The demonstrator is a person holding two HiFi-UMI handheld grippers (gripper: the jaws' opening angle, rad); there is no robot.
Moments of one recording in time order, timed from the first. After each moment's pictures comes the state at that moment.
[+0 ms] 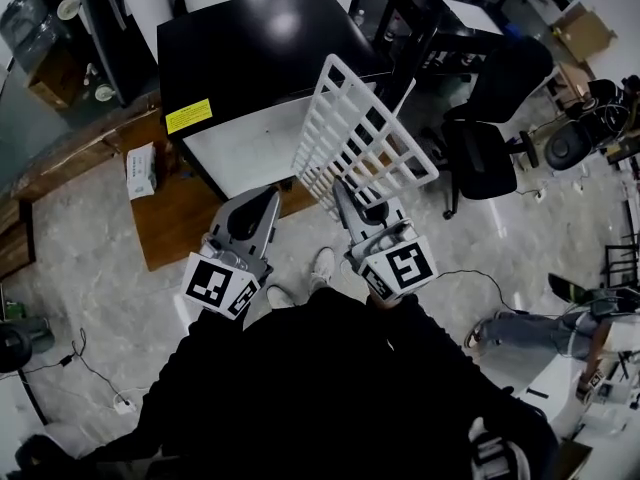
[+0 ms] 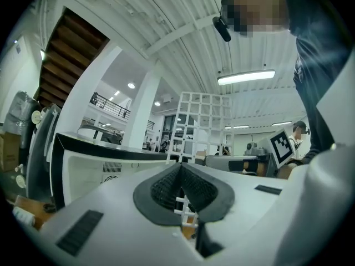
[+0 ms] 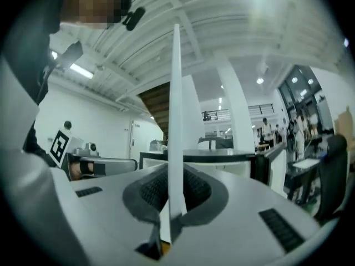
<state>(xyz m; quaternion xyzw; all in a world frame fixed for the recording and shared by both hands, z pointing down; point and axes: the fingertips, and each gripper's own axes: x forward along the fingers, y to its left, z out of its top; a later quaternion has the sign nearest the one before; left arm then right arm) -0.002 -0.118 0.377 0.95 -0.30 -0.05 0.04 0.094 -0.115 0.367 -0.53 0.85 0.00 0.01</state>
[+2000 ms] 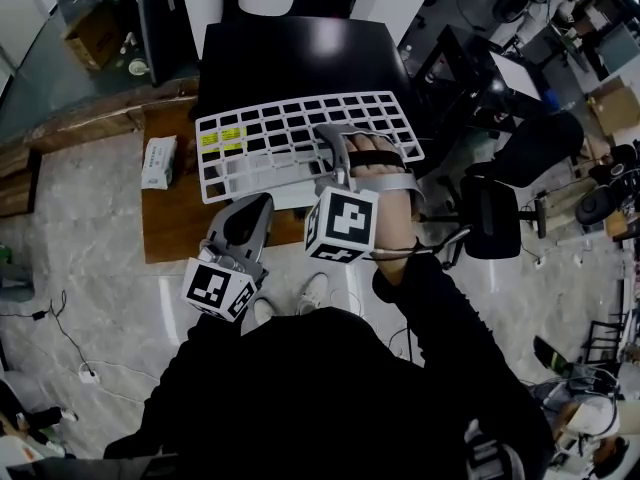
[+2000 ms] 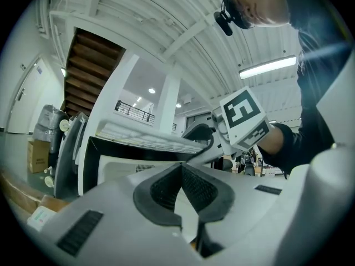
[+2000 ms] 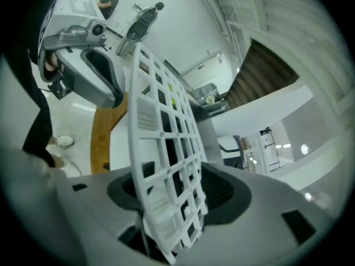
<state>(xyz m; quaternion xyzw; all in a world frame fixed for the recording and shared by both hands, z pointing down) -0.043 -0.193 0.395 0.90 -0.42 -0.06 0.05 0.019 -0.273 0.391 -0.30 0.71 0.33 -0.55</state>
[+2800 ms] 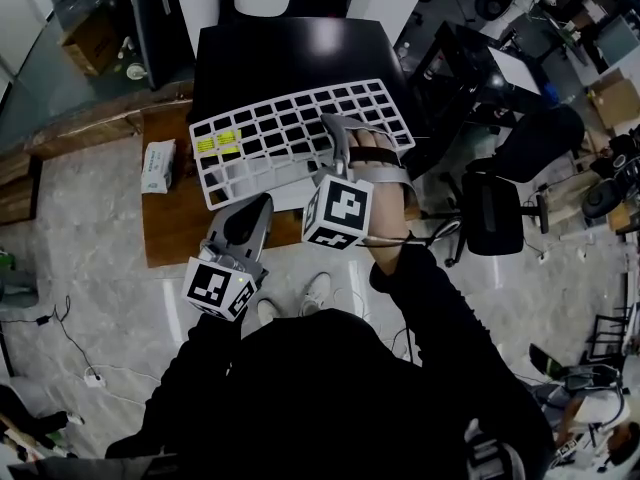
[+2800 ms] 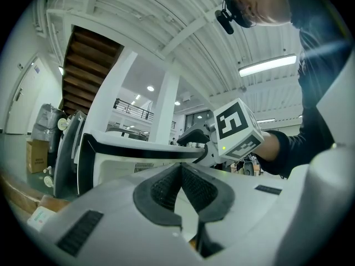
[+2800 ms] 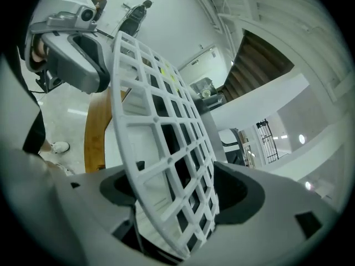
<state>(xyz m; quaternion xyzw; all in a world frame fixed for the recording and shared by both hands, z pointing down) -0.038 -0.200 0.396 0.91 -0.42 -0.04 0.05 0.033 -0.297 0.409 -0.33 0.71 0.30 -0.54</state>
